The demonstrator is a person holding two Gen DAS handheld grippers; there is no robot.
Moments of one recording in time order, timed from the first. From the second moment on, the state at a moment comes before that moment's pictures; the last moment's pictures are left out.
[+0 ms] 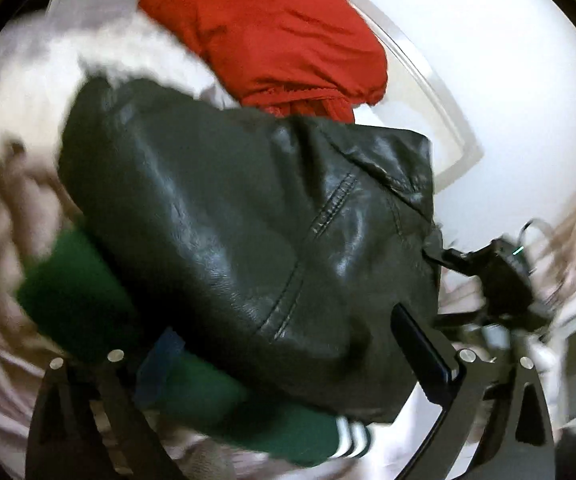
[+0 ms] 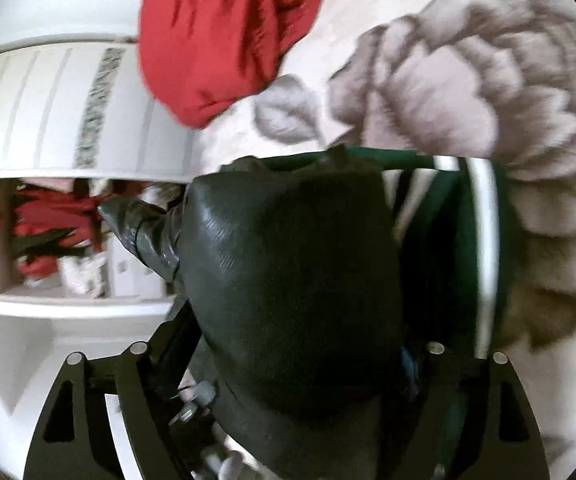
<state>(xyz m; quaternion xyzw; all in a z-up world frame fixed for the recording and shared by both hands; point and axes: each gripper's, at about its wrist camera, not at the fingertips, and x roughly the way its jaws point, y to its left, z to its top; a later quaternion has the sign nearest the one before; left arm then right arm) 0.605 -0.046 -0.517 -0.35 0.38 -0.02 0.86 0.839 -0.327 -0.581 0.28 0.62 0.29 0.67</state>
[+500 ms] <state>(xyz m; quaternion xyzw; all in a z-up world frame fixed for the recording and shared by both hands) 0.525 -0.045 -0.404 0.00 0.42 0.05 0.90 0.590 -0.272 -0.451 -0.02 0.52 0.01 0.85</state>
